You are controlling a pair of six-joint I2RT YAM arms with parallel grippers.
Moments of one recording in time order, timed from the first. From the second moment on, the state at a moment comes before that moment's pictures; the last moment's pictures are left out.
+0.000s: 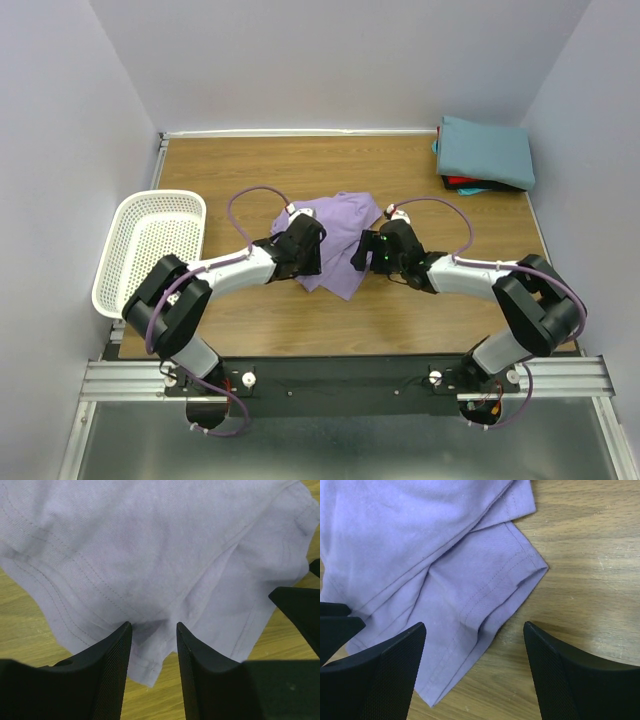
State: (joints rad) left arm -0.72 1.56 0.85 -0.21 -0.14 -0.64; right arm 0.65 1.54 0.66 0.16 0.09 0.63
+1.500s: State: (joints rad) left arm -0.57 1.38 1.05 -0.34 -0.22 -0.55; right arm 0.65 1.50 0.74 0.00 0.29 0.64
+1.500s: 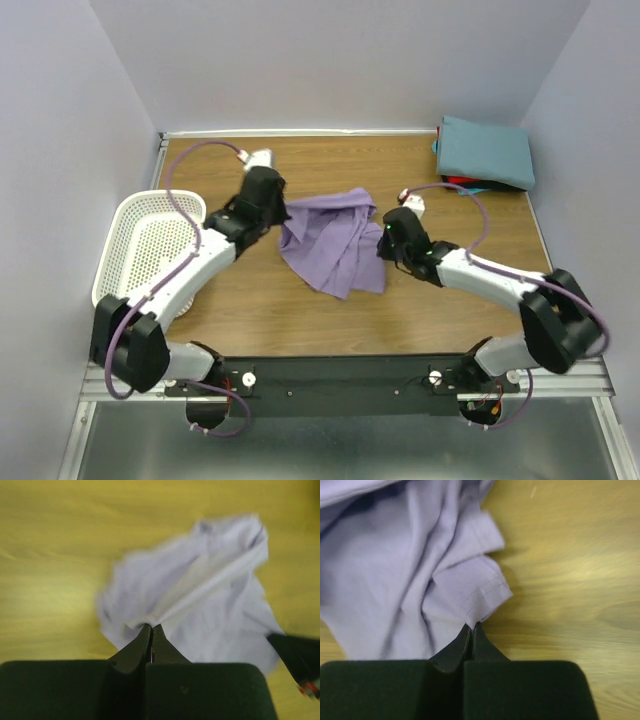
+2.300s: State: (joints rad) left arm -0.13 1.08 1.38 -0.50 -0.20 -0.41; right arm 0.57 0.90 1.25 -0.53 0.74 0.40
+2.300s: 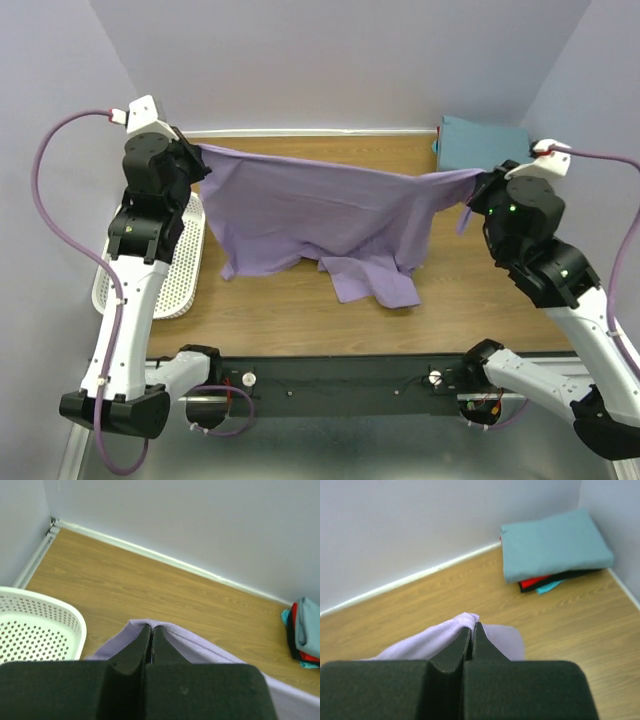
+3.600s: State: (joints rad) left arm 0.02 1.18 1.46 0.01 0.09 -0.53; right arm 0.30 1.12 1.52 -0.07 0.37 0.22
